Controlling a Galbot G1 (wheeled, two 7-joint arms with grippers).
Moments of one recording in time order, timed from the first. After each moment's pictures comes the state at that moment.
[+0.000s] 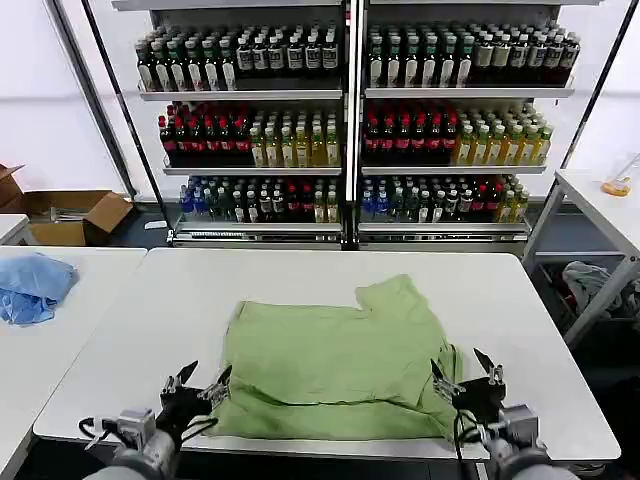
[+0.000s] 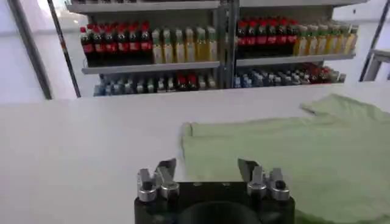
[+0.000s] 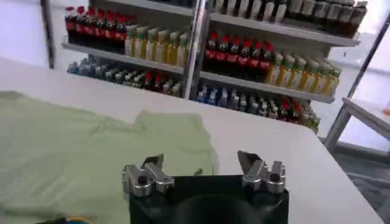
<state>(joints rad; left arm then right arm) 1.43 -1.02 -0.43 -2.12 -0.56 0.48 -0.24 -1.26 0.92 0.32 2.07 0.60 -0.49 0.39</state>
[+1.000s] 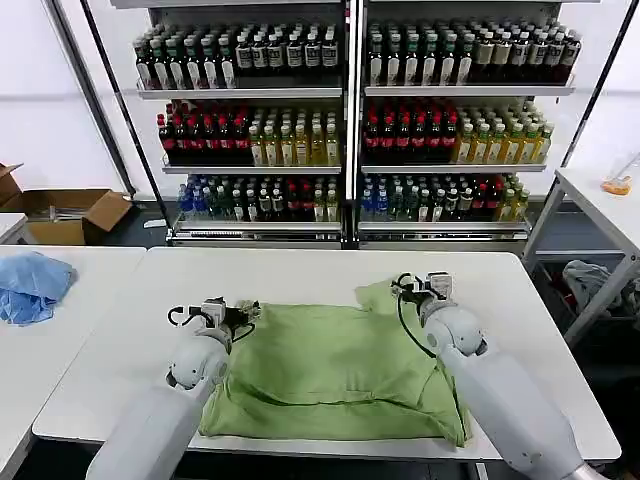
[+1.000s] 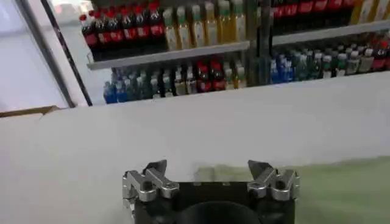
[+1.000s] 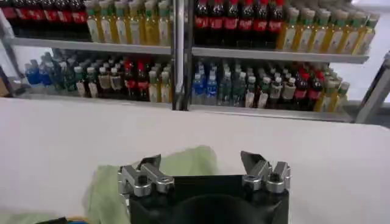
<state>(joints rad) 0.75 -1.15 -0.10 -1.46 -0.52 0.57 -0.32 -0.53 1.13 -0.05 1.36 0.79 -0.57 0.42</state>
